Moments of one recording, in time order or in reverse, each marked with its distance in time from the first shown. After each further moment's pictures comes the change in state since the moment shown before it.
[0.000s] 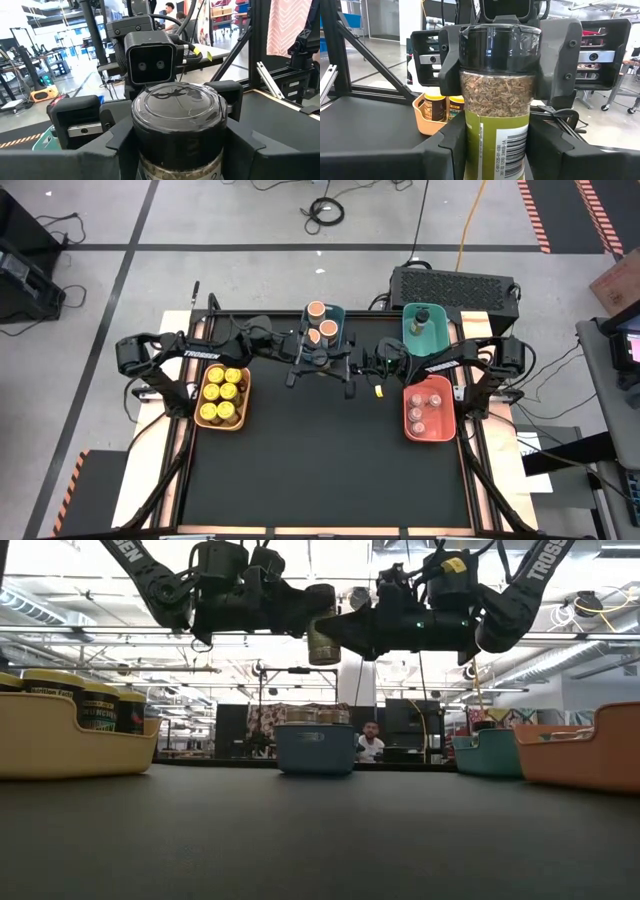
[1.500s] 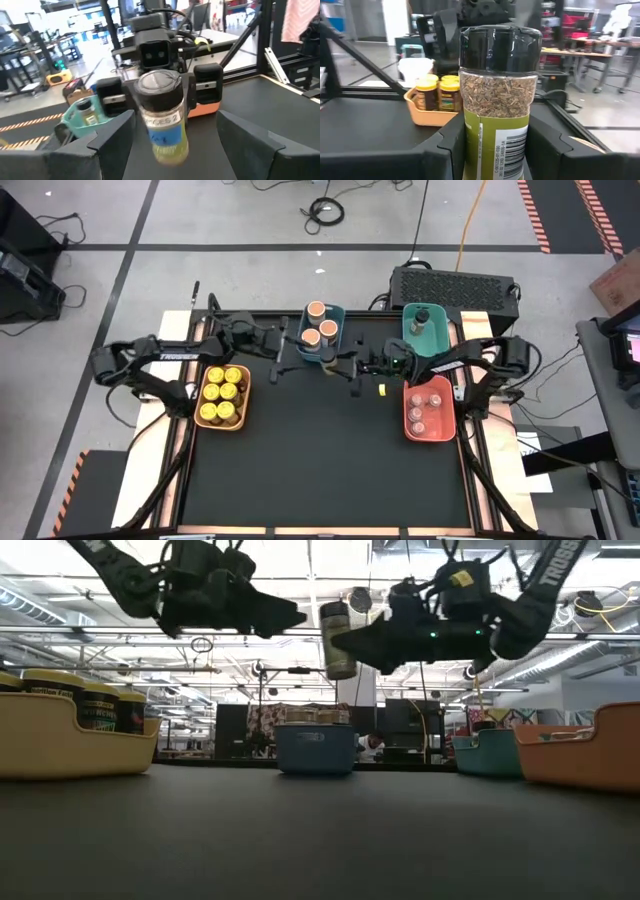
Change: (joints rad) left arm 0.100 -0.233 -0.125 -0.194 0.020 0.051; right arm -0.025 -0.051 -0.110 0.018 0.043 0.071
